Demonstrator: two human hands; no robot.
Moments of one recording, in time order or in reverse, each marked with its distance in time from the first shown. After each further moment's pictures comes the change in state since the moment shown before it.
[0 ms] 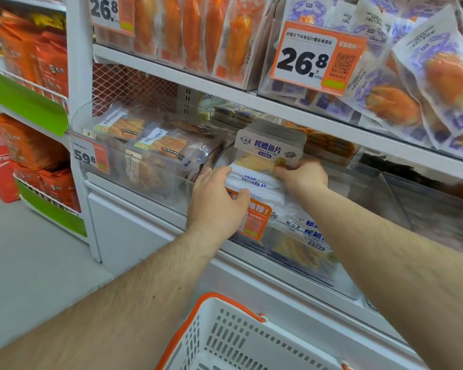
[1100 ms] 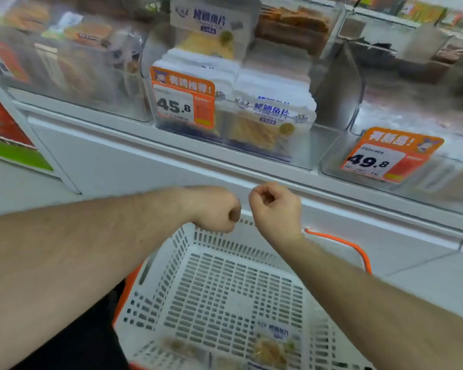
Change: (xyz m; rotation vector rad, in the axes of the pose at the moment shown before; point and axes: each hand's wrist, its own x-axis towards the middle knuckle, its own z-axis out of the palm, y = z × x) left_hand -0.098 -0.036 0.067 0.781 -1.269 0.330; right_hand -0.192 0.184 0.018 0.203 0.049 -0.126
